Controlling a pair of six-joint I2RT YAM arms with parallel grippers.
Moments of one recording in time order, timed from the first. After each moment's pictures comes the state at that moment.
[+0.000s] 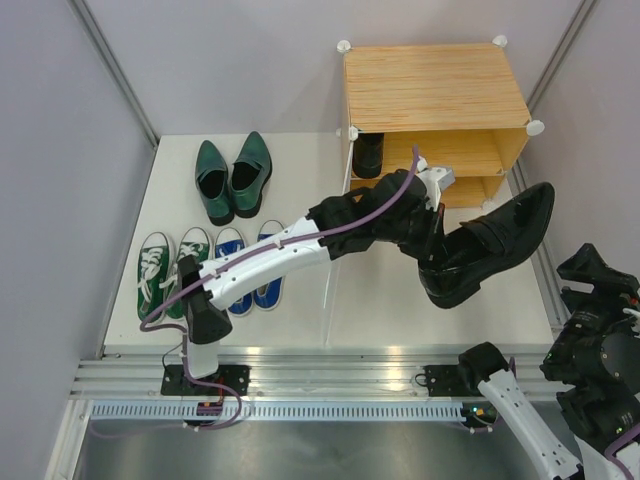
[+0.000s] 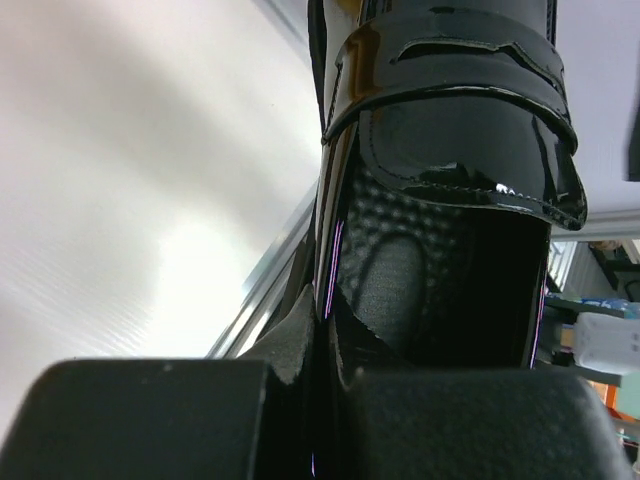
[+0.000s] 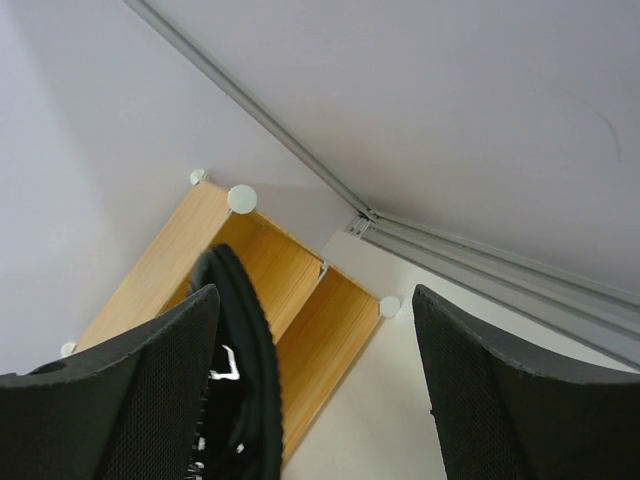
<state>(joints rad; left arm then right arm) -1.14 1.85 2.02 -0.63 0.17 -0.62 0.41 0.18 0.99 -0.59 1.11 0.59</state>
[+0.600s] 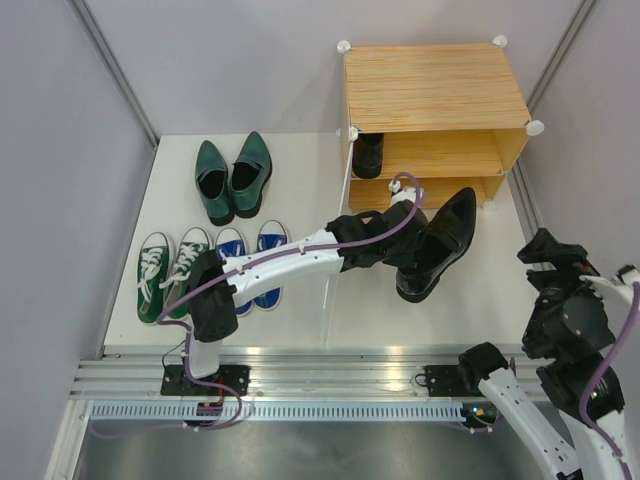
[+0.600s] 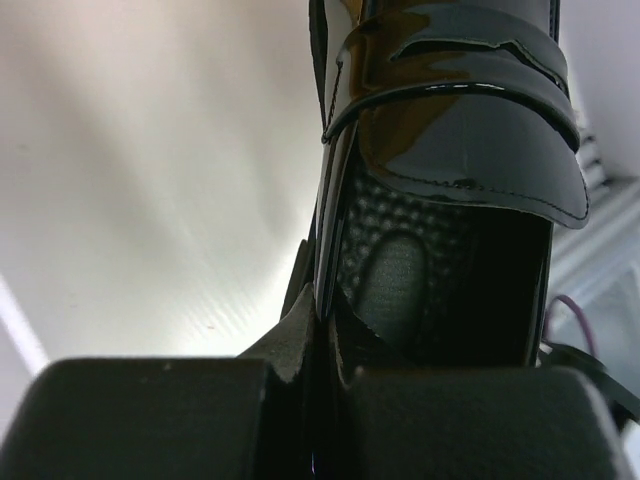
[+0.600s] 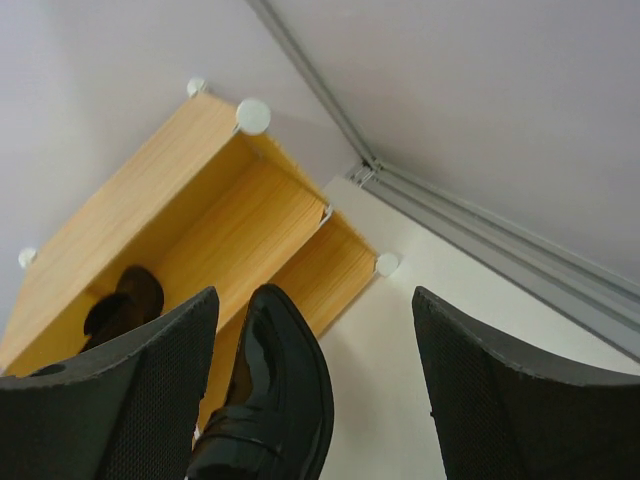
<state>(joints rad) -1.14 1.92 1.81 -0.62 -0.18 -0.71 0.41 0.24 0.91 -0.58 1.01 0.57</state>
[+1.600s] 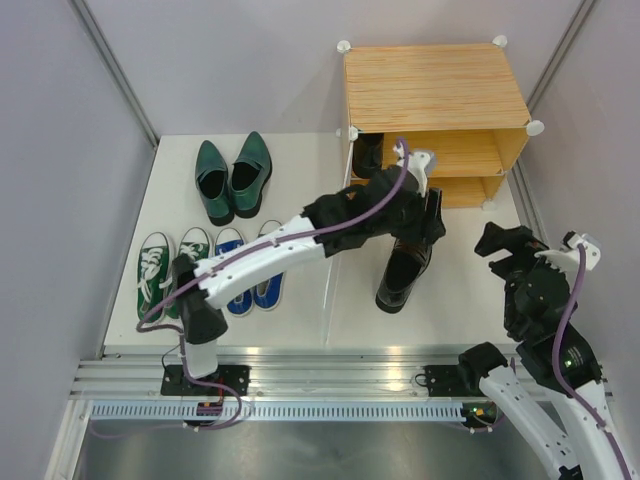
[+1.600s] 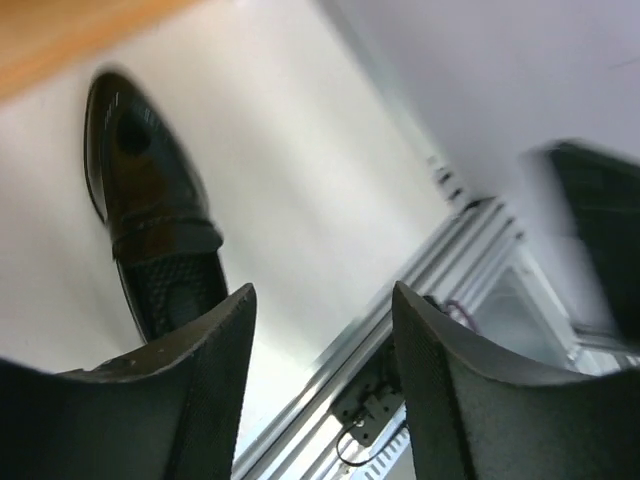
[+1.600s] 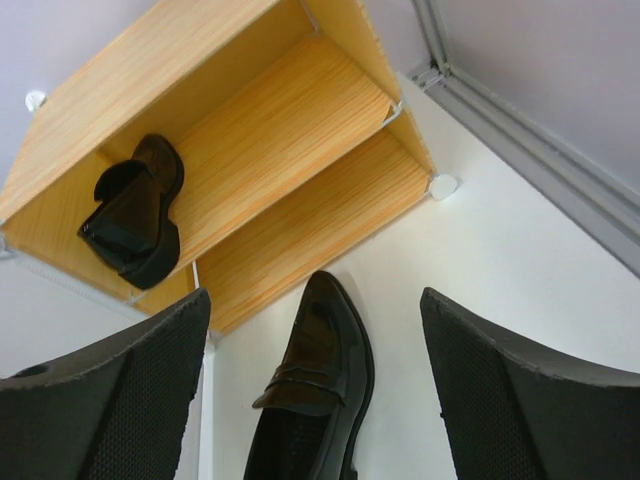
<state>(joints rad) -1.12 1.90 1.96 -0.59 -0.11 -0.61 0.41 0.36 0.83 -0.56 0.72 0.58</state>
